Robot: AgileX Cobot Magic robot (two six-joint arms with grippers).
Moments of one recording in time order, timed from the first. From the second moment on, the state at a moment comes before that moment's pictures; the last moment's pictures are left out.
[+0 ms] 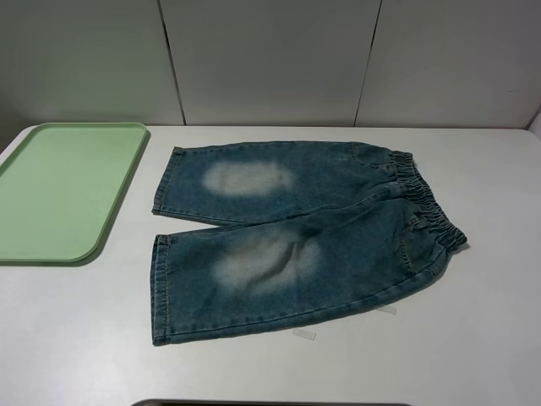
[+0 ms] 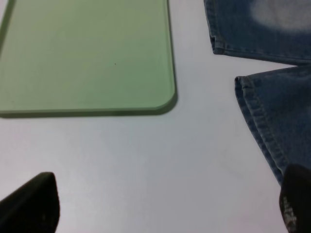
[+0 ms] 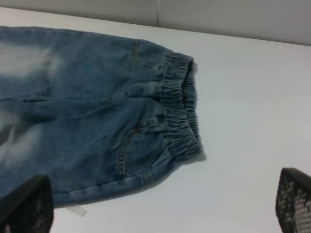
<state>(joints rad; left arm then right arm) -0.12 -0.01 -0.48 0.09 1.06 -0.12 0.19 -0.01 -0.50 -0.01 1.02 -0.08</state>
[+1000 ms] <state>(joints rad) -0.12 -0.01 -0.48 0.06 1.06 -0.11 0.21 0.00 -0.50 0.01 1.02 -0.08</state>
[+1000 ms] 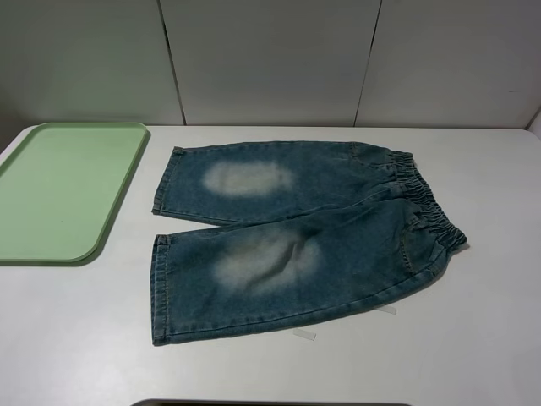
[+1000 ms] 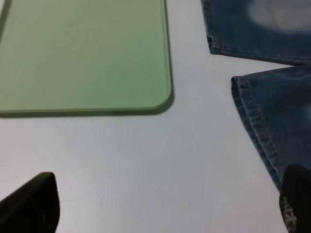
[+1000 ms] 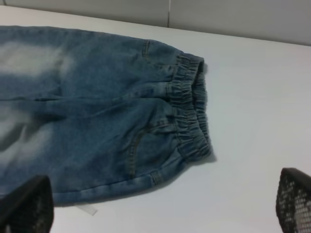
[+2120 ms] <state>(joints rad) -0.27 0.66 -0.97 -0.50 1.03 0.82 0.81 0.69 -0.65 -0.45 1.01 -0.50</state>
